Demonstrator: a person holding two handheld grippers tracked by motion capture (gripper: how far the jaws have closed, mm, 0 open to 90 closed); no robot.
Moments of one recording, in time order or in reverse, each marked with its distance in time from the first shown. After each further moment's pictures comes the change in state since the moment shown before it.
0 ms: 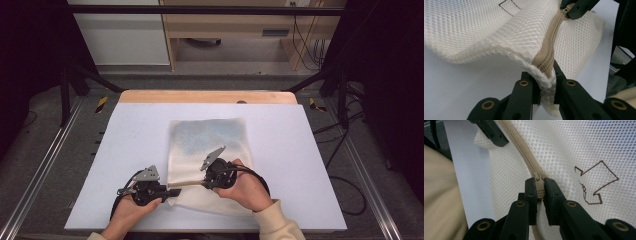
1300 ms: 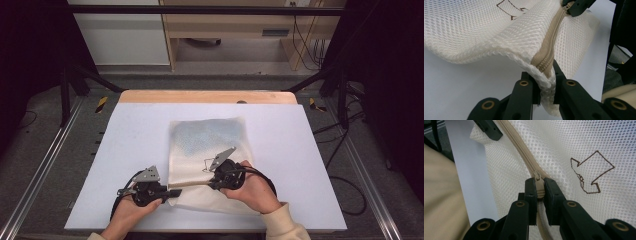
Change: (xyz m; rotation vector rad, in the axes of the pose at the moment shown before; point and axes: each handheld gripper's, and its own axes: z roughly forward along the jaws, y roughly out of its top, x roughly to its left) left arm -0.004 0.000 0.000 -0.003 -0.005 0.008; right arm -0.005 -0.018 -0.010 -0.029 0.003 0.033
